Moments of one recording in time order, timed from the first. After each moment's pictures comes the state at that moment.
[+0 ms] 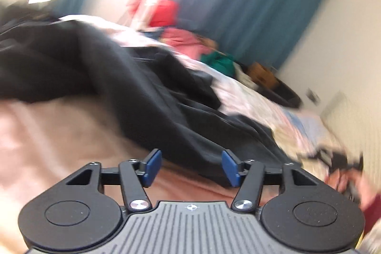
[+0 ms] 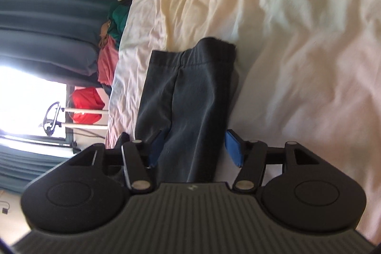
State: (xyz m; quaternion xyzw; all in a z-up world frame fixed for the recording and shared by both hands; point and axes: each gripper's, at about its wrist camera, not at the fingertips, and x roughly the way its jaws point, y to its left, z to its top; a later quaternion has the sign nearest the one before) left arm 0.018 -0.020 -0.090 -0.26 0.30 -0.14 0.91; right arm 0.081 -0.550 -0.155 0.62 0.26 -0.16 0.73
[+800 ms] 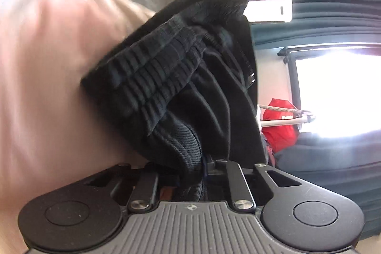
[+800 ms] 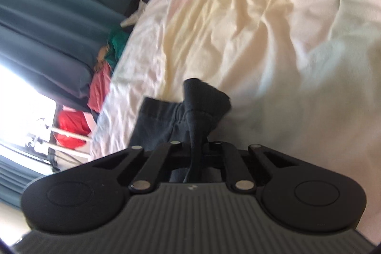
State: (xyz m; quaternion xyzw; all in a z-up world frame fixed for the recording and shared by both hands) left arm 0.080 0.172 -0.143 -0.60 0.22 0.13 0.76; right arm 0.130 -0.591 -0.172 0.55 0.18 -0.22 0.78
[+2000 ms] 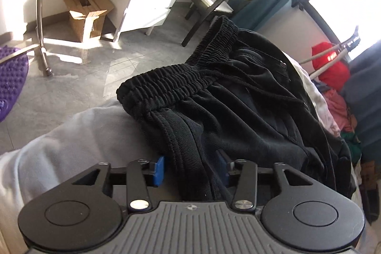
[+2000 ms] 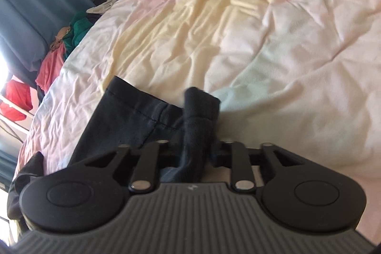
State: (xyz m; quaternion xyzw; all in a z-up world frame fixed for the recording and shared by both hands) left arm -0.044 0.248 -0.062 -0.34 0.37 0.17 0.85; right arm 0.077 -0.594 -0.144 0.40 0.29 -0.32 0.81
